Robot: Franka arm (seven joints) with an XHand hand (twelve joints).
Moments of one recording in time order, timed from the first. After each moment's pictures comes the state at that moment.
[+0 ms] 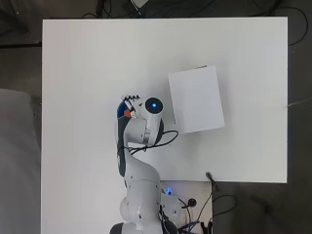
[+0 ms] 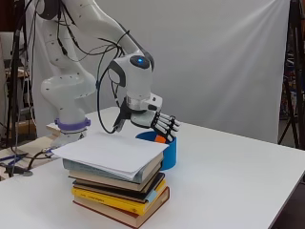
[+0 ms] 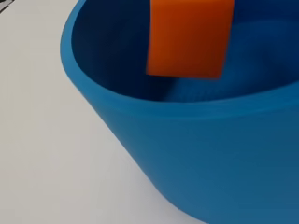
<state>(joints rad) 0.00 -0.26 0.01 -2.65 0.26 2.11 -1.45</state>
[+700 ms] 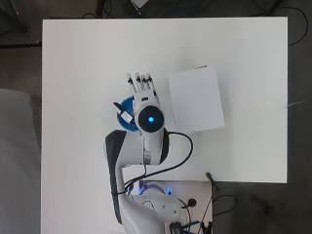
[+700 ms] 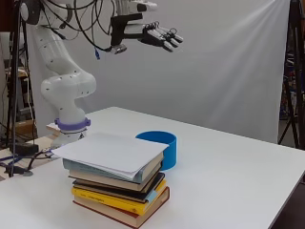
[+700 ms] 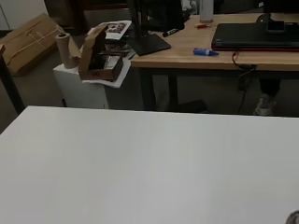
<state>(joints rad) 0.00 -0.58 -0.05 -2.16 0.08 1.65 -1.04</state>
